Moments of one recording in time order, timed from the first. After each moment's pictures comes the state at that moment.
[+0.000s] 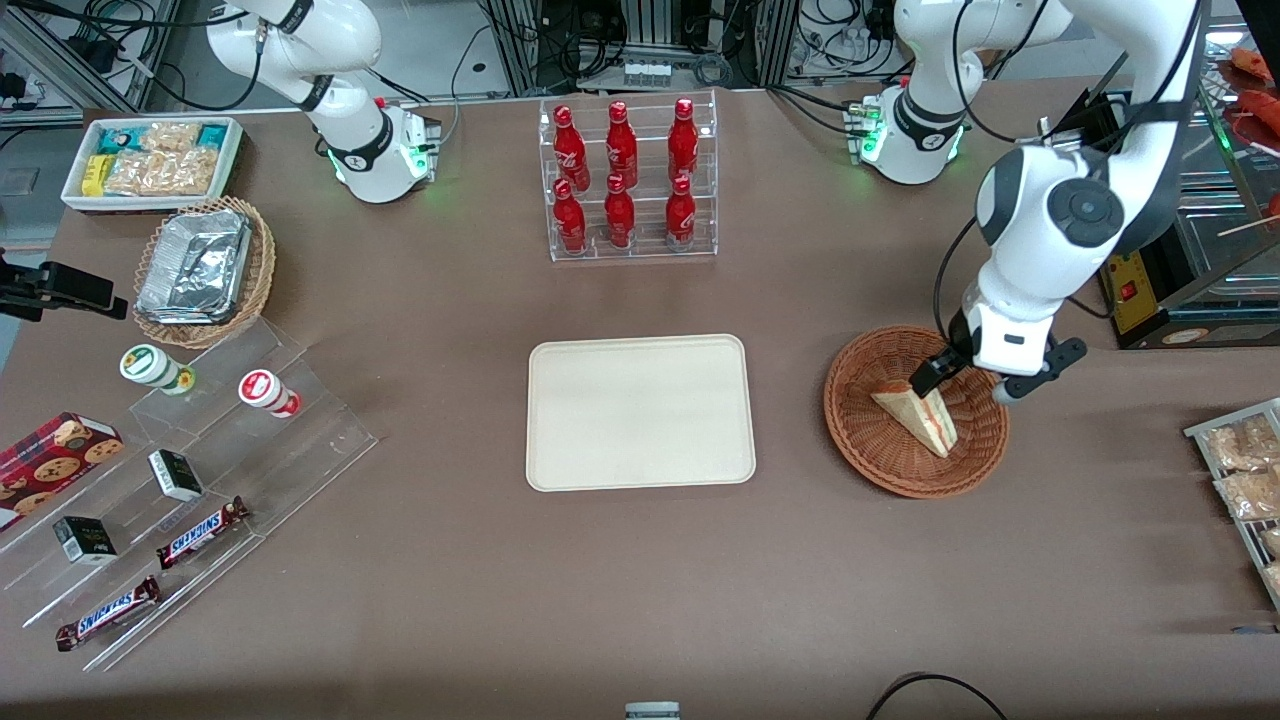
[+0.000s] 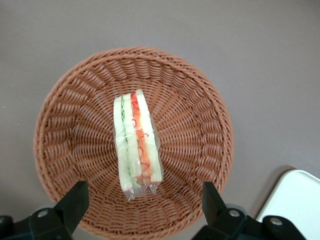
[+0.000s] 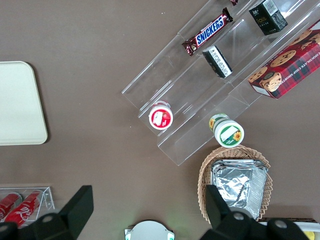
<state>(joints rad) -0.06 0.06 -0.14 -2.27 0.02 2.43 -0.76</state>
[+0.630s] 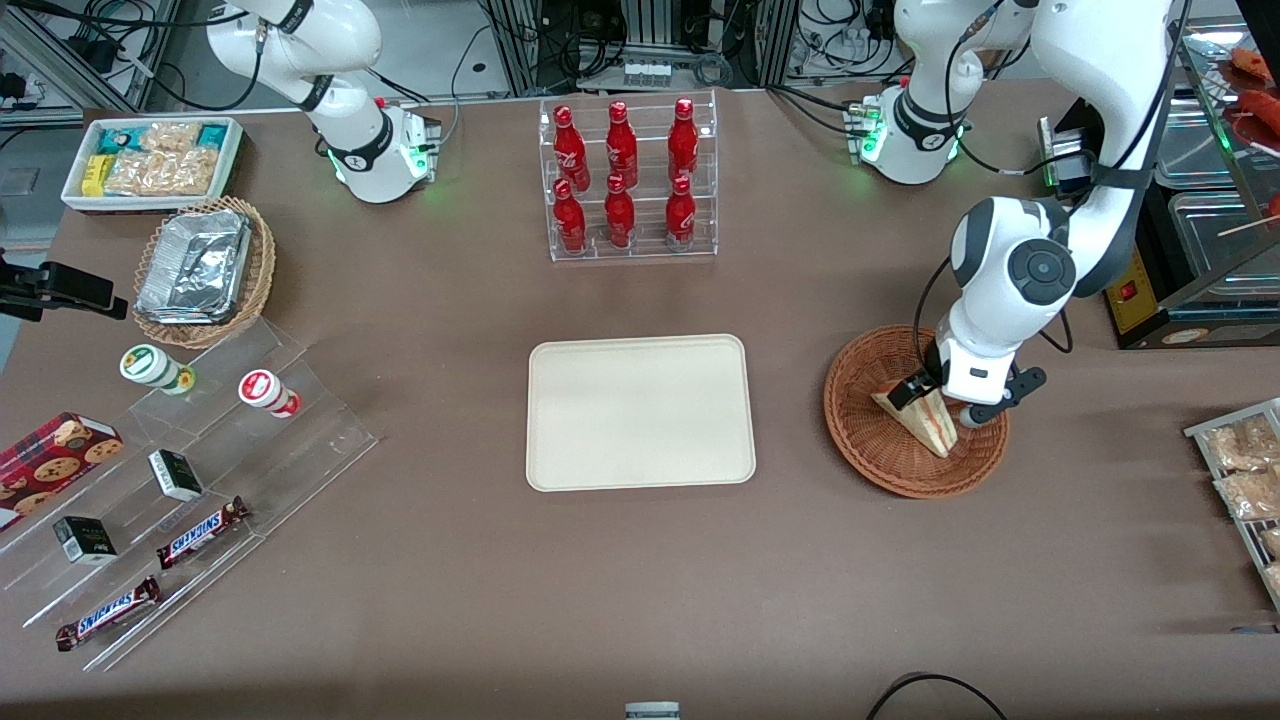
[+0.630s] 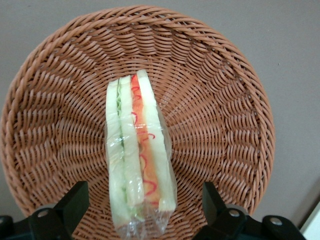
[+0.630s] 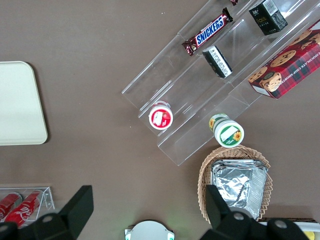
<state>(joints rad) -0.06 0.20 -0.14 -2.28 0.04 2.51 -0.76</state>
